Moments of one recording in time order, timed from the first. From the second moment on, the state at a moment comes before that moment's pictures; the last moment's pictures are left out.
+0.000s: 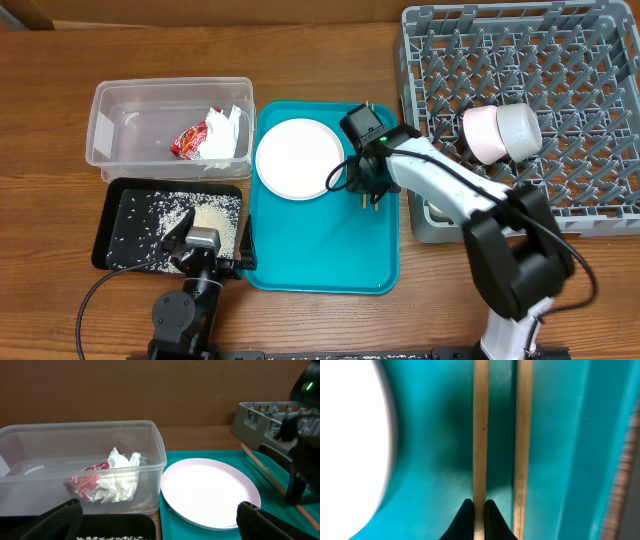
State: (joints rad) left arm -0.17 0.02 0.02 -0.09 -0.02 -0.05; right arm 0.54 1.96 1.36 -0.77 0.02 0.59
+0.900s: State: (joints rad) left arm -0.17 0.02 0.02 -0.09 -0.02 -0.05; right arm 0.32 1.75 1.42 -0.83 0.25 0.23
